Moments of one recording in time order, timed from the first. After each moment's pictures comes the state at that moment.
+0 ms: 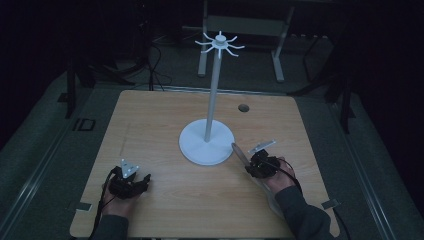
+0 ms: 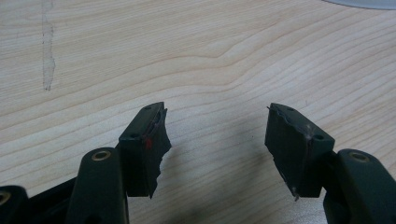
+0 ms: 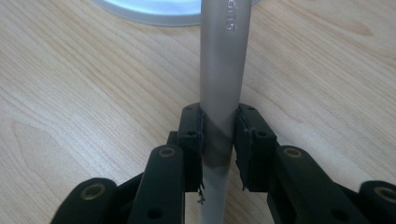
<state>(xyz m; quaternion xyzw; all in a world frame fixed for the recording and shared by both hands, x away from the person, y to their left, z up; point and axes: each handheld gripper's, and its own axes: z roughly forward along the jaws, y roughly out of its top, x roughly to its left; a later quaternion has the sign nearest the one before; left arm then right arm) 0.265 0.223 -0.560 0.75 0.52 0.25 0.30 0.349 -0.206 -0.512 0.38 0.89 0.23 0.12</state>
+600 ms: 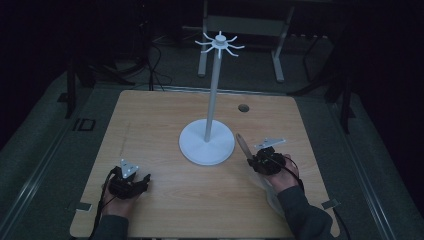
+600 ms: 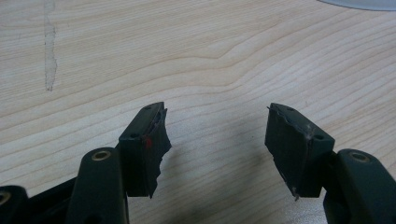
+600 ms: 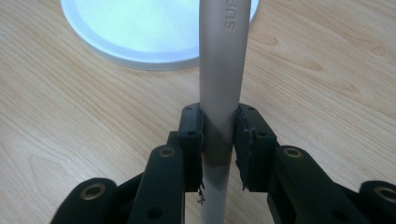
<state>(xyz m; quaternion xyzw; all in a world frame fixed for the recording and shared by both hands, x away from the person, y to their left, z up) 0.265 0.223 -0.559 0.75 0.52 0.25 0.31 0.344 -0.214 -0.492 0.40 0.86 0.29 0.16</state>
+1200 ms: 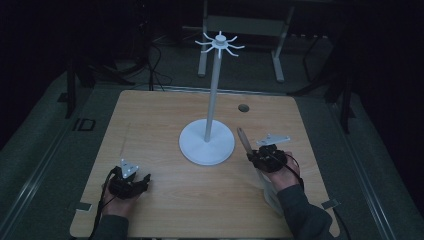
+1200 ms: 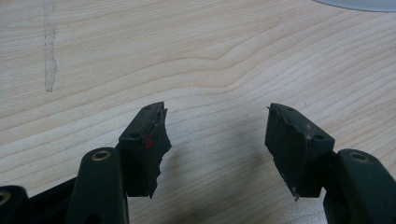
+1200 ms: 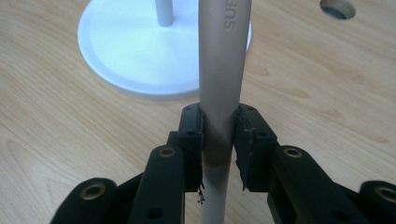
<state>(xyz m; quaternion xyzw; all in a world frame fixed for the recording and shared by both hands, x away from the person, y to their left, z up) 0.265 0.223 -0.559 0.75 0.53 0.25 0.31 0.341 -0.213 -0.474 0.39 0.84 0.33 0.18</state>
